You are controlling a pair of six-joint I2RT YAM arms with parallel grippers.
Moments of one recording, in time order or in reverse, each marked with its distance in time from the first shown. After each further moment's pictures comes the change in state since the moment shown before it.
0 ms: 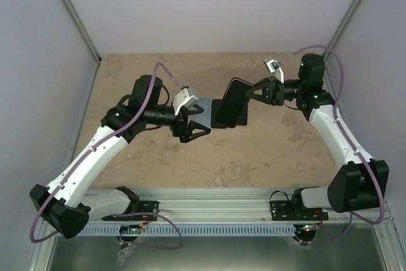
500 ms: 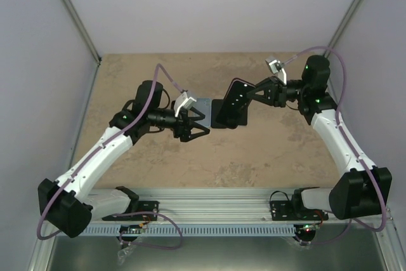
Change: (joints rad) left arm 0.060 0.007 -0.187 0.167 0.157 -0.068; right arm 0.000 -0.064 -0.033 0.133 -0.019 0.095
